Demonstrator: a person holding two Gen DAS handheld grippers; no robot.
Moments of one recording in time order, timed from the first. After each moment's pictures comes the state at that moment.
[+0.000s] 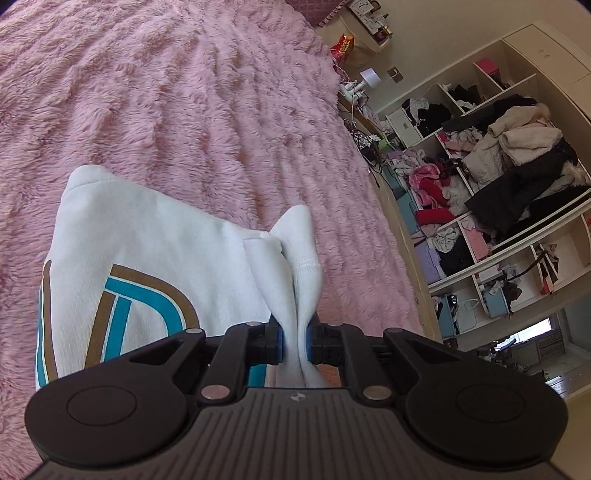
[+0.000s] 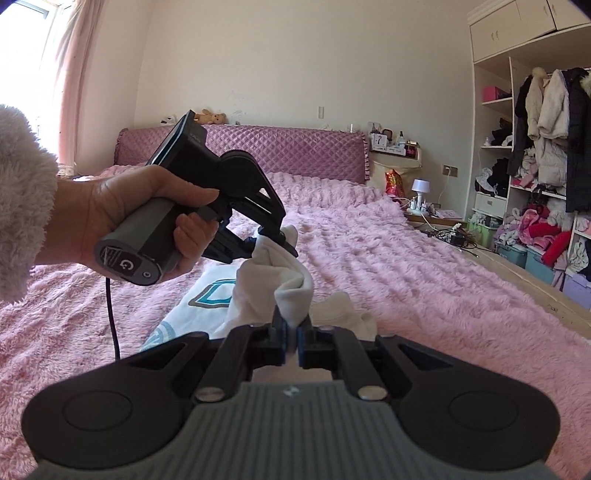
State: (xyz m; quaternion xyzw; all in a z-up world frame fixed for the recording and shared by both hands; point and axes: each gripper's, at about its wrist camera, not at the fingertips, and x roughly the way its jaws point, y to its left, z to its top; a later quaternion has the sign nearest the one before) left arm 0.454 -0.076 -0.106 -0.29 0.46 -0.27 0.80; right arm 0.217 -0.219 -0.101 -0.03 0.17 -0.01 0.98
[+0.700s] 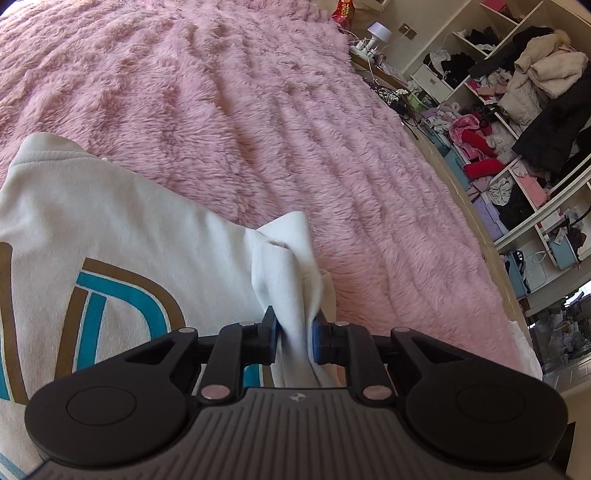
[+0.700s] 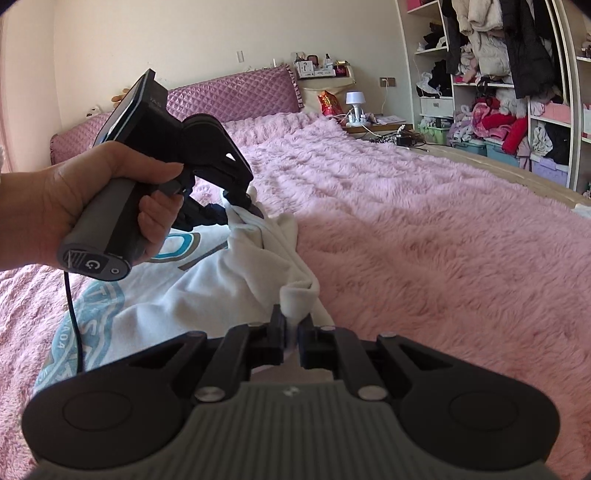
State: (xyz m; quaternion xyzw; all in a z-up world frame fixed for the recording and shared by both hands) left arm 0.438 -0.177 -0.147 -0.17 0.48 -0.22 0.83; right arm 0.235 -0.304 -0.178 0.10 0.27 -0.07 0.96
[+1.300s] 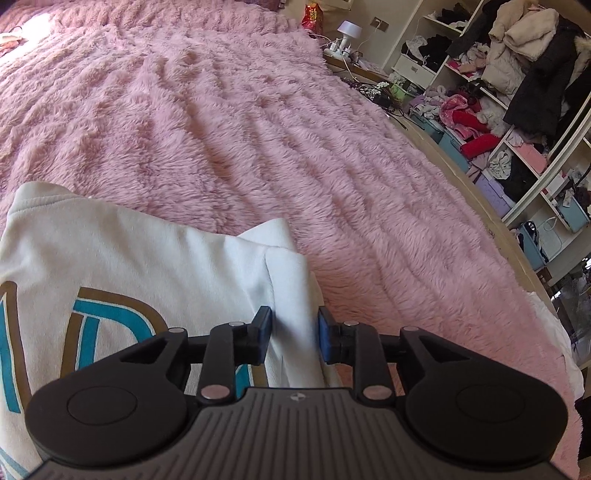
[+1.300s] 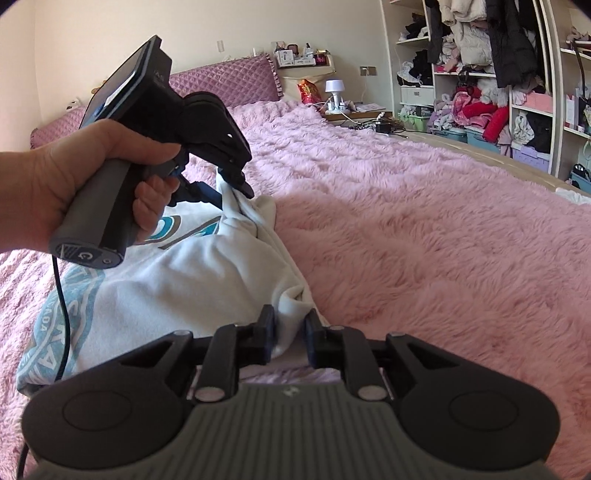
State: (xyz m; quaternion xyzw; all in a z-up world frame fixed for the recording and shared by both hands) left arm 0.420 -0.200 -0.124 -0.08 0.45 -0.23 0.86; right arm 0.226 -0.302 -0.183 0.09 0.28 -0.10 0.95
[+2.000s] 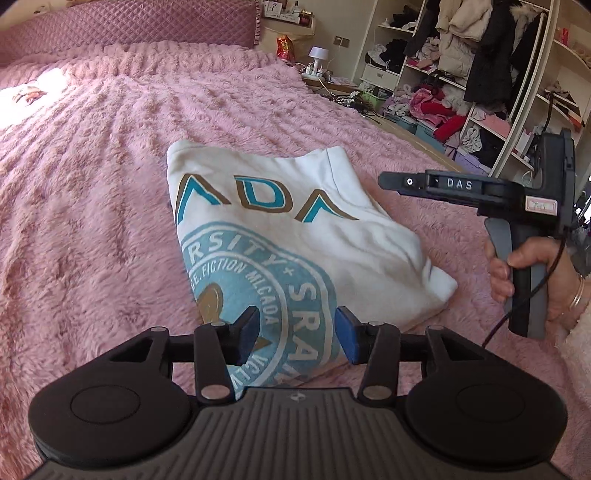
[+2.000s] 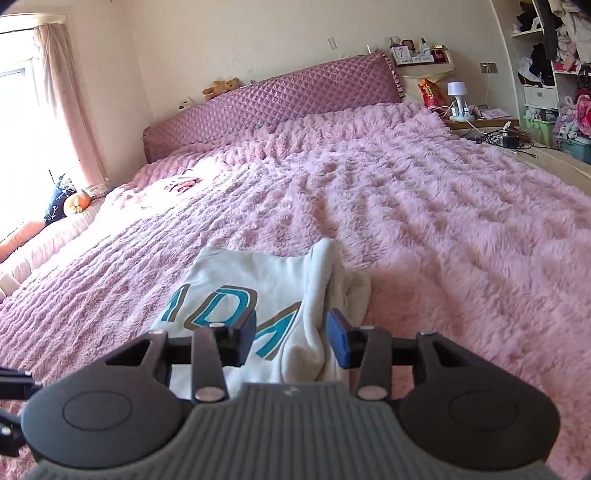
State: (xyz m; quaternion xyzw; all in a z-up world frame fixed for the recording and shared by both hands) left arm 0.227 -0.051 -0.116 -0.03 0.39 -0.25 0.89; right arm 0.338 -0.363 -0.131 0.12 0.27 0.13 0.95
